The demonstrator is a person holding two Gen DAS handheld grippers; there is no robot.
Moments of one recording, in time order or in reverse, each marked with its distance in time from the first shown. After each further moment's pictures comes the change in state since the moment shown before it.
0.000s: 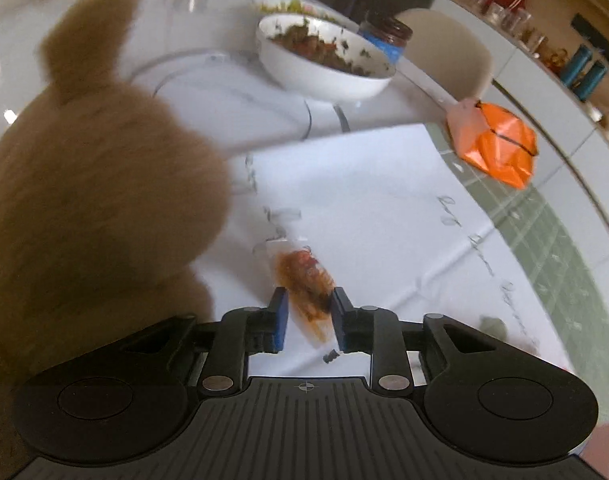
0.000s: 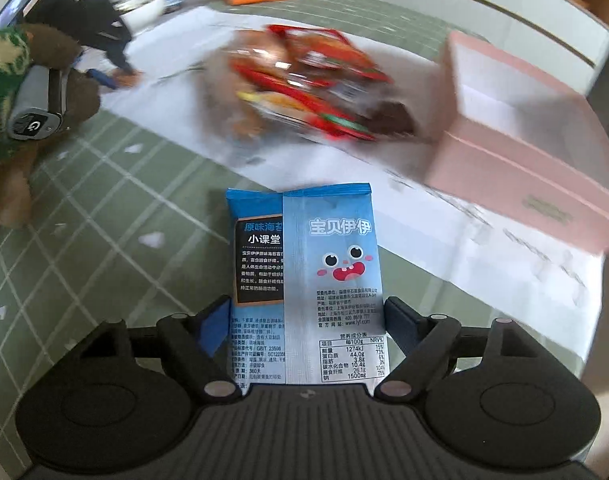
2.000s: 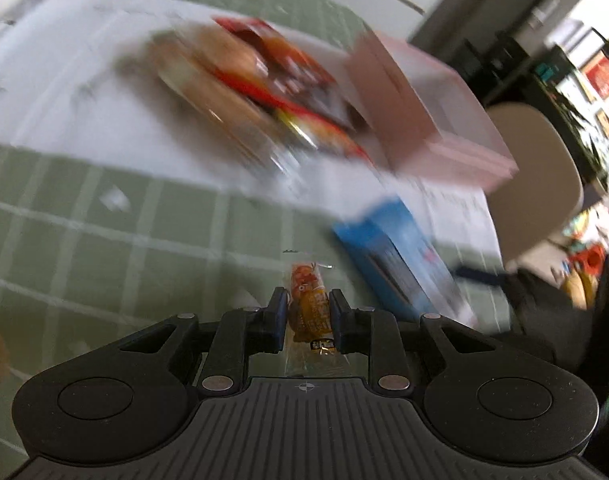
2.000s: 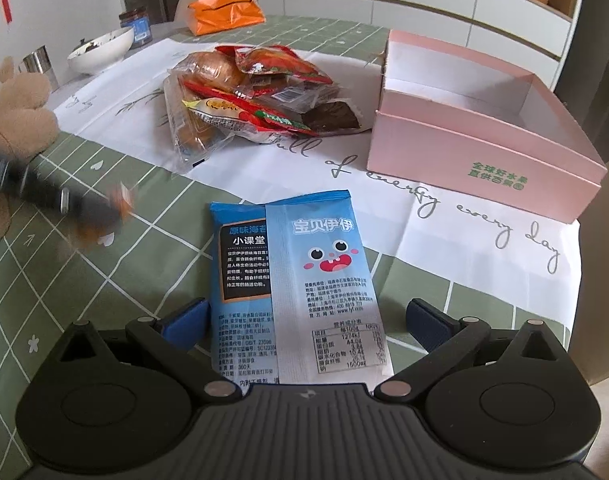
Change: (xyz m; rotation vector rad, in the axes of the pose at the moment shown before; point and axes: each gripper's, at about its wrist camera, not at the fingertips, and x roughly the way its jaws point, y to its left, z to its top) left arm -0.126 -0.004 -0.160 0.781 0.460 -0.615; right arm 0.002 -0.032 -0.025 0.061 -0.107 -0.028
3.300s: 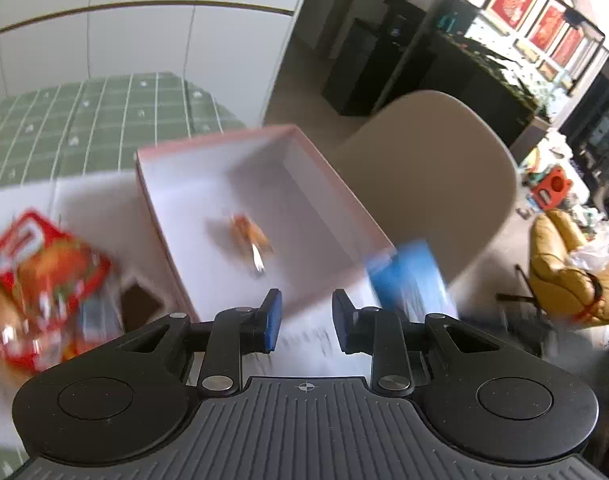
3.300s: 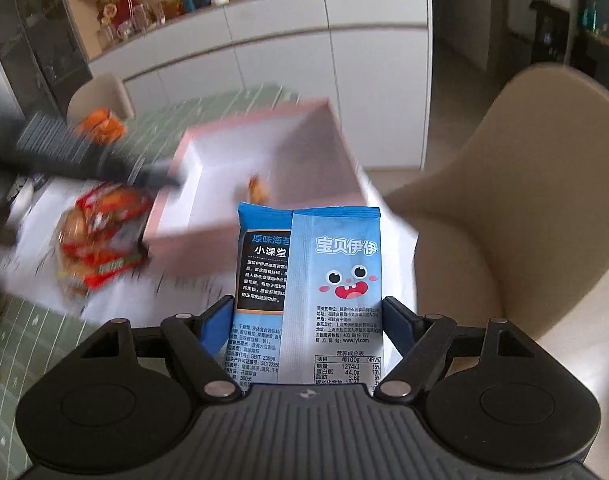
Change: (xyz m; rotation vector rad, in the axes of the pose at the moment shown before) left arm 0.029 -0.161 0.119 0.320 -0.035 -0.103; right arm -0.083 -0.154 0.030 0.361 -0.116 -0.130
